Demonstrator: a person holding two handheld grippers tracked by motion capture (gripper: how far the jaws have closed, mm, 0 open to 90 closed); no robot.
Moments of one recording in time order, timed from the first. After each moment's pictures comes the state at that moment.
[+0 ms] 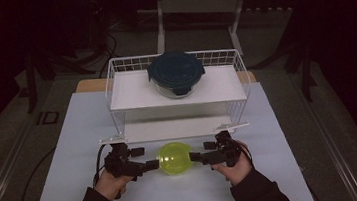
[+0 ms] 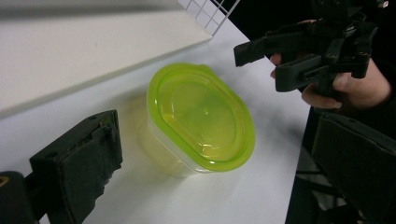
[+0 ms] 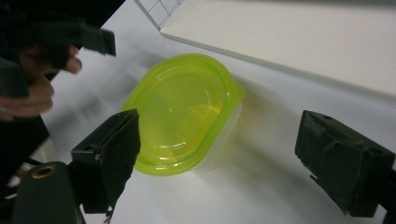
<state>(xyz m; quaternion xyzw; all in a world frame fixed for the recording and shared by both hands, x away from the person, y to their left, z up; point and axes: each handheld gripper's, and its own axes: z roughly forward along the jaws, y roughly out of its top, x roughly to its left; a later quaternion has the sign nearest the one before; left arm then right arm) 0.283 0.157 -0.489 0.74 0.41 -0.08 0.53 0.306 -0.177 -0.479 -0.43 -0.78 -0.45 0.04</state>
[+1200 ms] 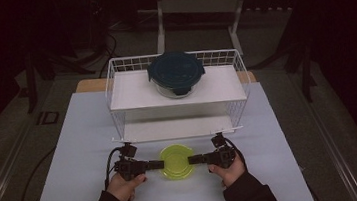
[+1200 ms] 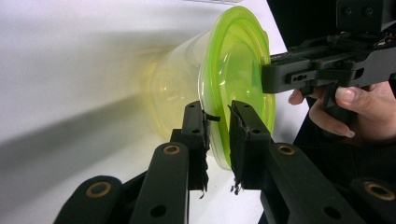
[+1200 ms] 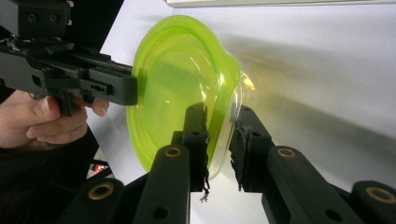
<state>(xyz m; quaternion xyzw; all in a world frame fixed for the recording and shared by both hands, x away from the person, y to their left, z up) 0.286 0.137 -0.511 0.71 0.51 -0.17 0.46 0.311 -0.171 -0.505 -0.48 -0.75 -0.42 0.17</state>
